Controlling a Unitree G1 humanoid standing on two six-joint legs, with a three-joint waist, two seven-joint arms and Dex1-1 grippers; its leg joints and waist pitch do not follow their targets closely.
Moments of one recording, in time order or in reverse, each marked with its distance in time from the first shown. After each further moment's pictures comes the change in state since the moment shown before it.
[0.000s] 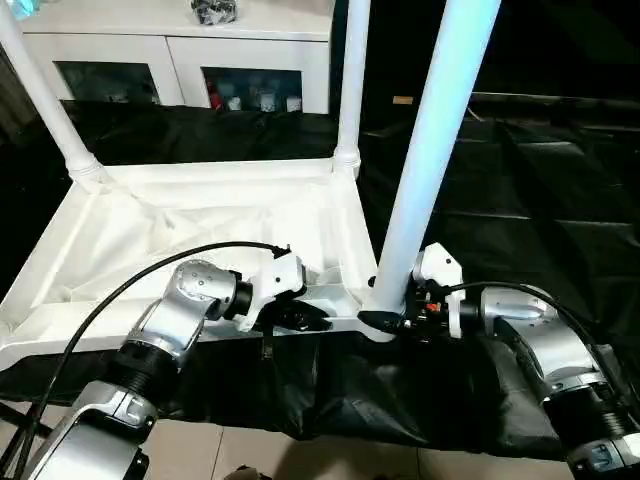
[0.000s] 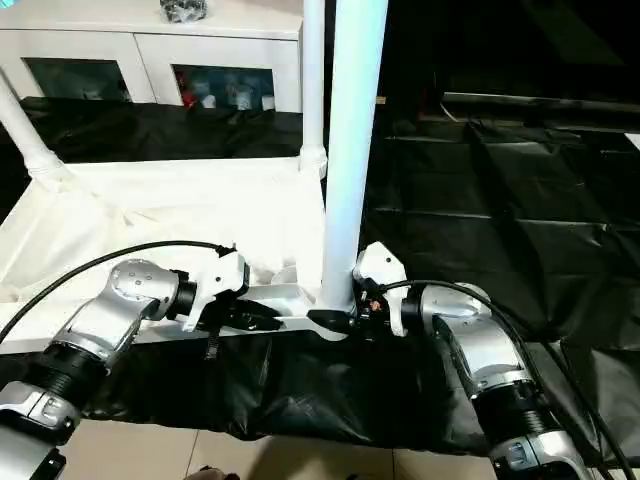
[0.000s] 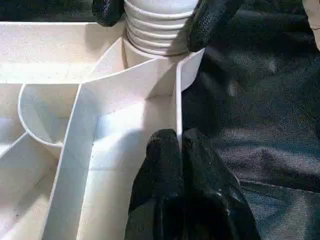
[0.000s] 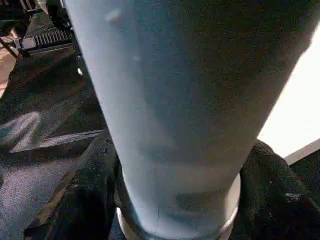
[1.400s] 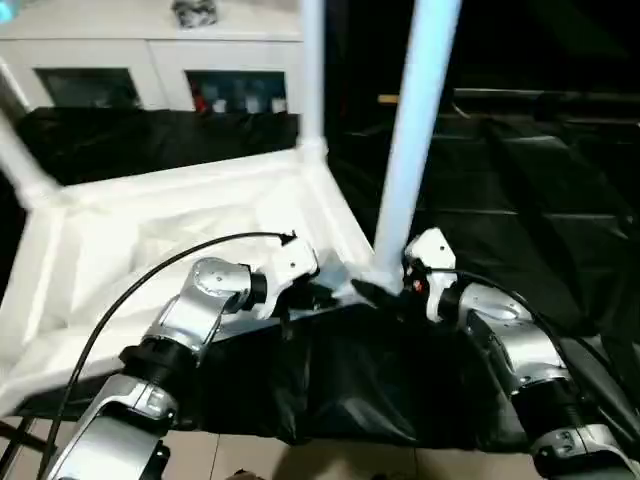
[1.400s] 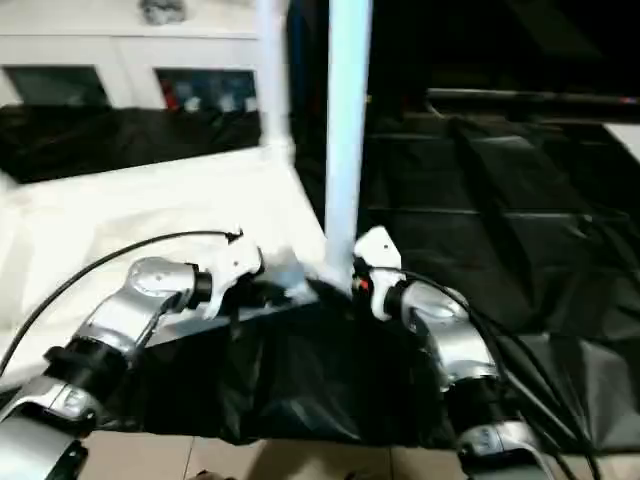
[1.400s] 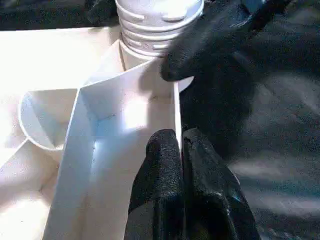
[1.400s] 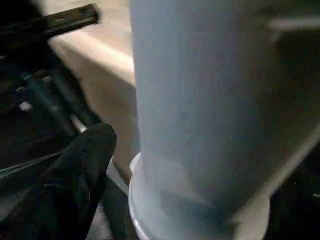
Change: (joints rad) left arm -0.026 -0.056 0.018 0.033 0.032 0.036 0.120; right arm -0.036 0.110 -0.054 0.144 -0.039 -0.095 -0.174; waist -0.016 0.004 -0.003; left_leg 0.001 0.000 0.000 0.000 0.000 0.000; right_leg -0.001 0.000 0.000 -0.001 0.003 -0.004
